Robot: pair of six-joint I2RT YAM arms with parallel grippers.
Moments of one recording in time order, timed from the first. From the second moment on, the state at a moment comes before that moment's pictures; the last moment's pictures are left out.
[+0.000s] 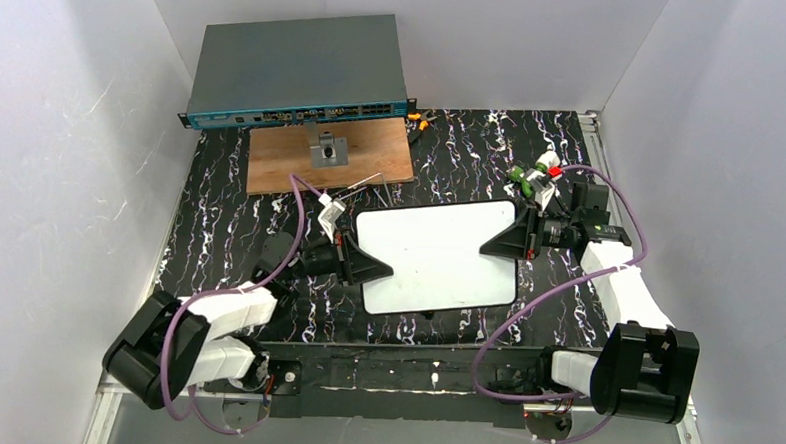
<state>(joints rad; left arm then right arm) -0.54 1.22 0.28 1.08 0.85 -0.92 -0.04 1.20 0.80 -0.48 -1.58 -0.10</state>
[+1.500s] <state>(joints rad) -0.47 1.07 0.62 0.43 0.33 -0.19 -0.23 1.16 0.87 -0.59 -1.38 -0.23</state>
